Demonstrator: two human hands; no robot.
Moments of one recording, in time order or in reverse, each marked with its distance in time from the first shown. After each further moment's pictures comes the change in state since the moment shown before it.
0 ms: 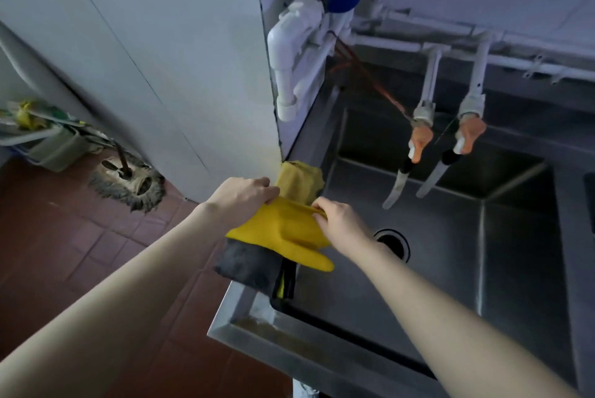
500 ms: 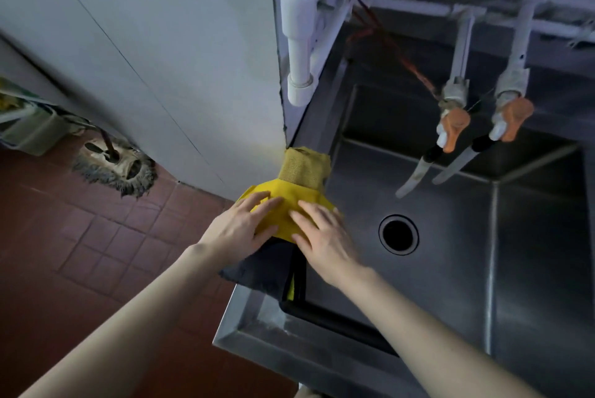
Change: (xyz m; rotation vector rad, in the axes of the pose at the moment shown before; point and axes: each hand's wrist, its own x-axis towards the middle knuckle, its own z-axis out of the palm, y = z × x) left_hand -0.024 0.001 0.093 -0.524 0.128 -0.068; right_hand -0.006 -0.005 0.072 -0.208 -0.030 -0.112
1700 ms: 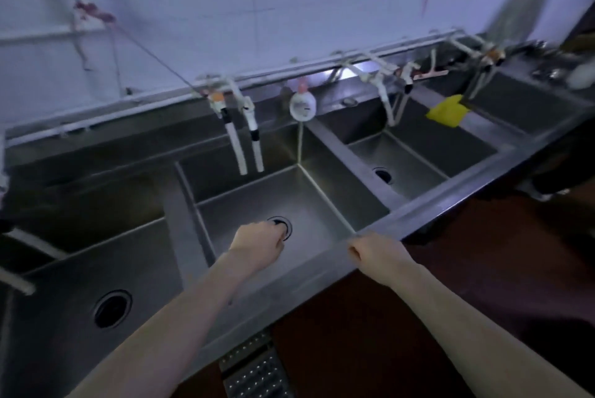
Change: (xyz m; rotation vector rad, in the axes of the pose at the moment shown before) left_hand 0.004 0.740 0.185 0.397 -0.154 0.744; right_hand -0.697 0.328 -0.227 -0.126 0.156 0.894
